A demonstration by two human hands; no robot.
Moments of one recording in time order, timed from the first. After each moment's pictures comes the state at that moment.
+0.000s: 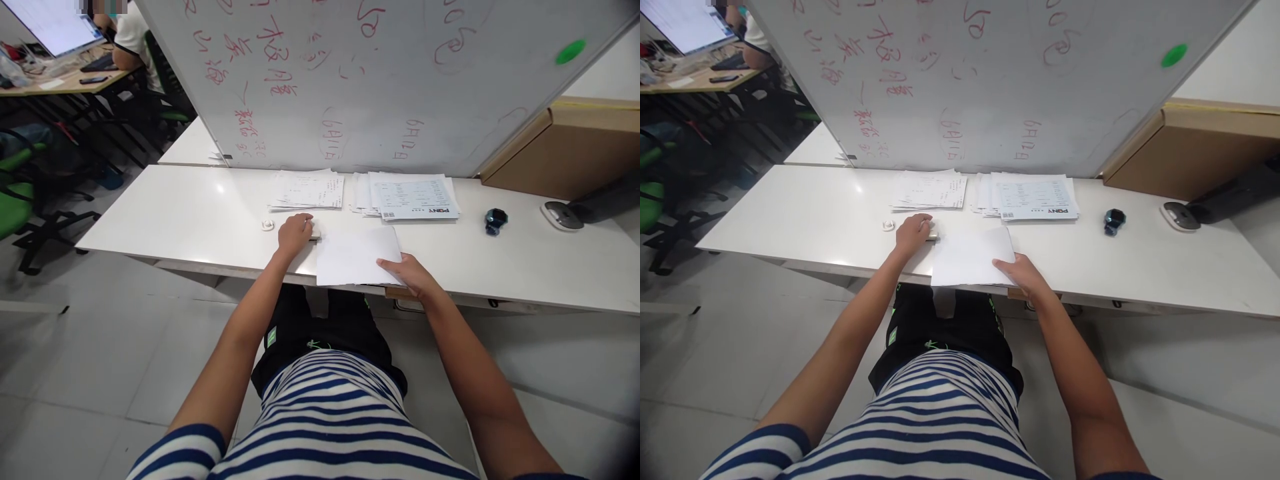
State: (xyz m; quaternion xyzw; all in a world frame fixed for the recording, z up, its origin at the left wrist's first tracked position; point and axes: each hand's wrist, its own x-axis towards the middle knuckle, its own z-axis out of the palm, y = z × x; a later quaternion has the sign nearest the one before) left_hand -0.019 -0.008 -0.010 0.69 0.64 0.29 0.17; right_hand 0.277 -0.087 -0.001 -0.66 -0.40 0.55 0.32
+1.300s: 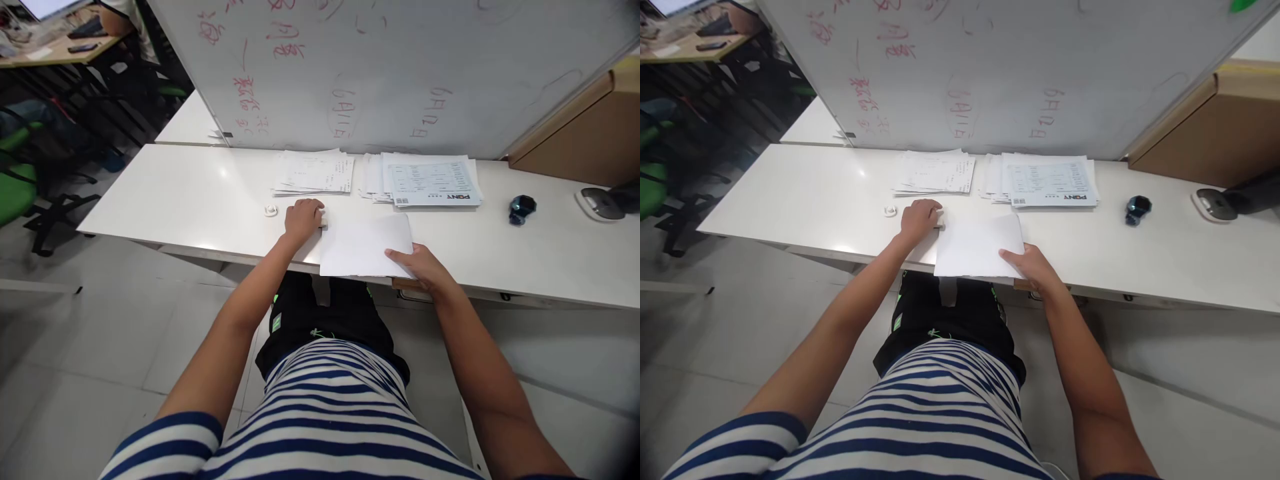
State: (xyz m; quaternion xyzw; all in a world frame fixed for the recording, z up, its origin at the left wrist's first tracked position) left_hand -0.005 -0.007 0.004 0.73 0.65 0.15 0.12; right_hand 0.289 -0.083 -0.024 -0.69 -0.44 0.52 0.27
